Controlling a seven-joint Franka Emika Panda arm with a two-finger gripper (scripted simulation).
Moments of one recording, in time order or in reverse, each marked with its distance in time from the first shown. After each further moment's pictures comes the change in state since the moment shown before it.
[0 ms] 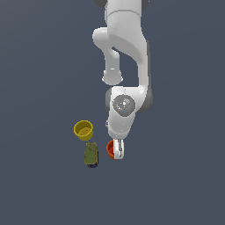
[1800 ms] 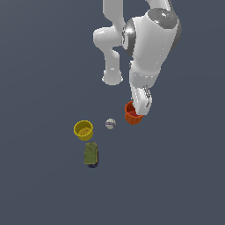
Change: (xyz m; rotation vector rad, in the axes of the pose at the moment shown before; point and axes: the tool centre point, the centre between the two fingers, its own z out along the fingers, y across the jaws) arm -0.069 0.098 -0.183 -0.002 0.002 -0.001
